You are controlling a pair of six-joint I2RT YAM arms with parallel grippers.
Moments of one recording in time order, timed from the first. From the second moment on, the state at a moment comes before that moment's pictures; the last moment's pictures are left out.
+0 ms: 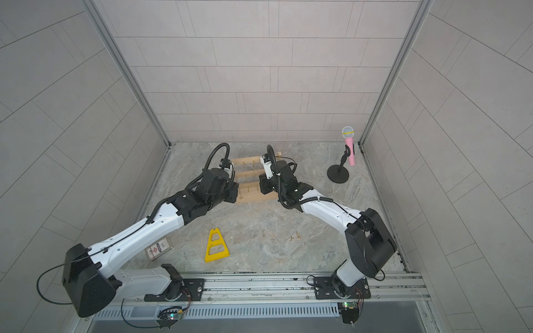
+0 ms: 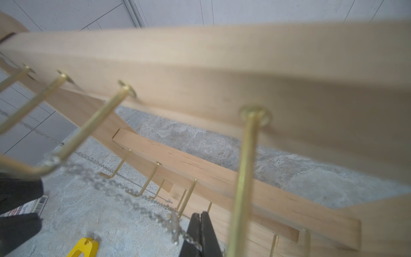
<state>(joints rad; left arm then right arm) -0.69 1.26 1.03 -0.46 -0.26 -0.35 0.62 1.55 1.08 -0.01 -0.04 0.23</state>
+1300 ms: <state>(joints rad) -0.70 1.26 0.92 -0.30 -0.15 -0.48 0.64 1.48 1.05 -0.05 -0.02 0.19</state>
